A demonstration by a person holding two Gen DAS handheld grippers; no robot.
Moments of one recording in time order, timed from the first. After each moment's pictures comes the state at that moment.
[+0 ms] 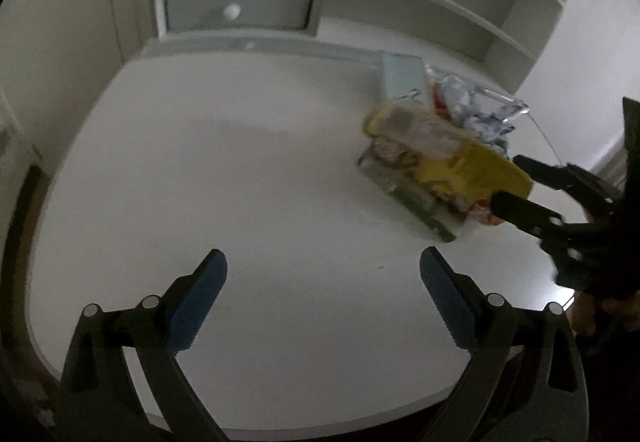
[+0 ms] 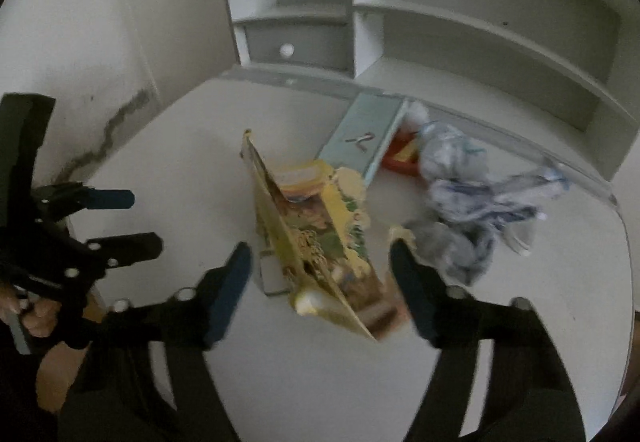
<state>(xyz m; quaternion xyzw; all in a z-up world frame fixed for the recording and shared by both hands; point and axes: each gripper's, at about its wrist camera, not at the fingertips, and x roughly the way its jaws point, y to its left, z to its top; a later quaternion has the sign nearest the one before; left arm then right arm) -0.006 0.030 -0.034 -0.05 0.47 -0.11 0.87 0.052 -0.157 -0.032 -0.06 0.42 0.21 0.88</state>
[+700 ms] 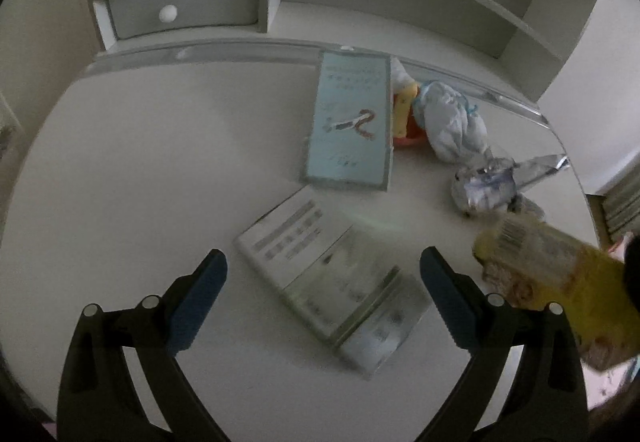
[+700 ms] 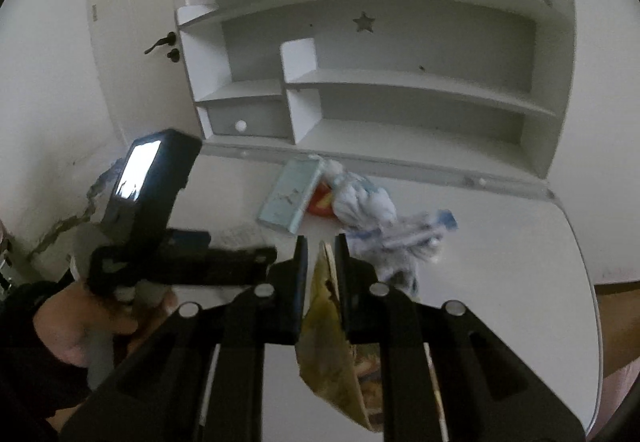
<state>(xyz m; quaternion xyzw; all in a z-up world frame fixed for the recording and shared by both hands) 0.067 -0.086 -0.048 -0.03 0.49 -0.06 0.87 0.001 -0.240 0.008 0.01 0.32 0.15 0.94</state>
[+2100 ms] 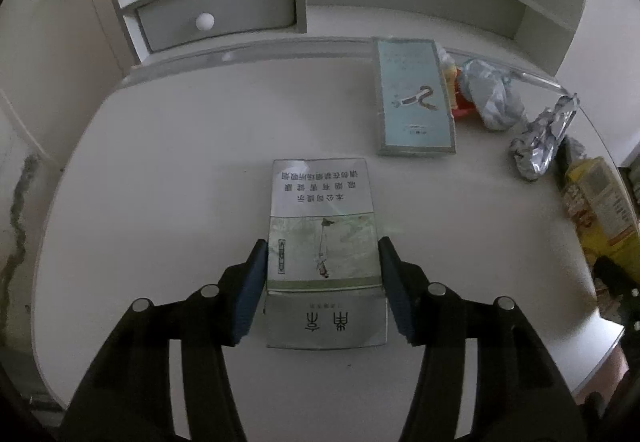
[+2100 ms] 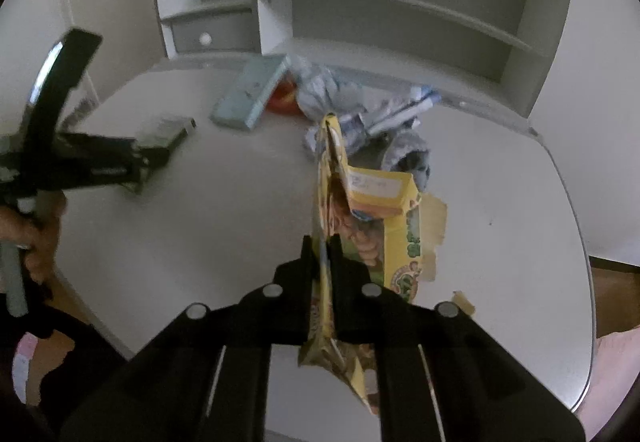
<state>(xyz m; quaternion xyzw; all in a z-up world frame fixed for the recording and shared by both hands) 0.040 -0.036 -0.048 0.04 0.47 -0.05 0.88 -0.003 -0.237 -0.052 -0.05 0.41 0.10 0.90</state>
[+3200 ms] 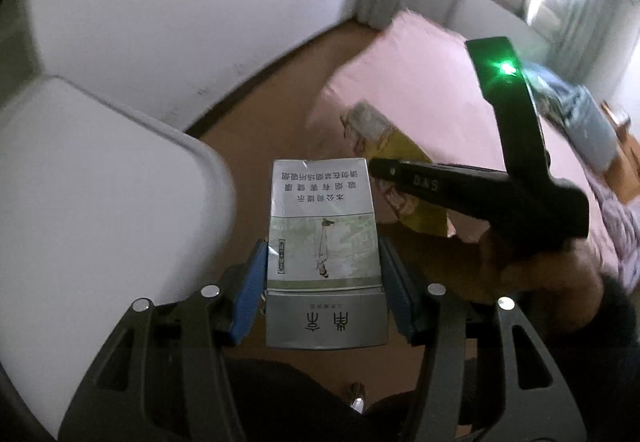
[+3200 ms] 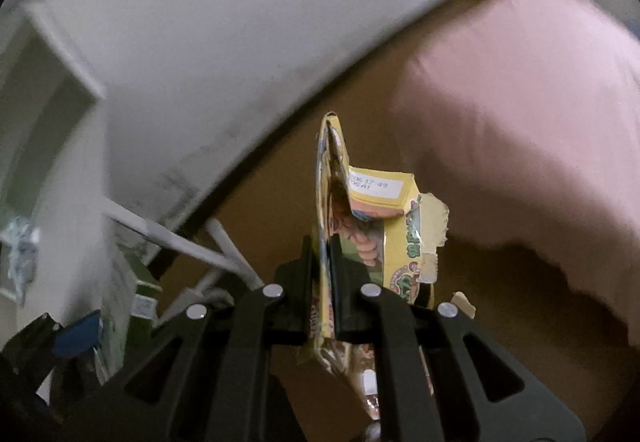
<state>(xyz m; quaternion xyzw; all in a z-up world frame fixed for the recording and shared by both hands) -0.160 -0.465 -0.096 0.22 0.41 -0.56 0.69 -0.226 -0.611 -0.165 0.35 0.41 -0.30 0.79</state>
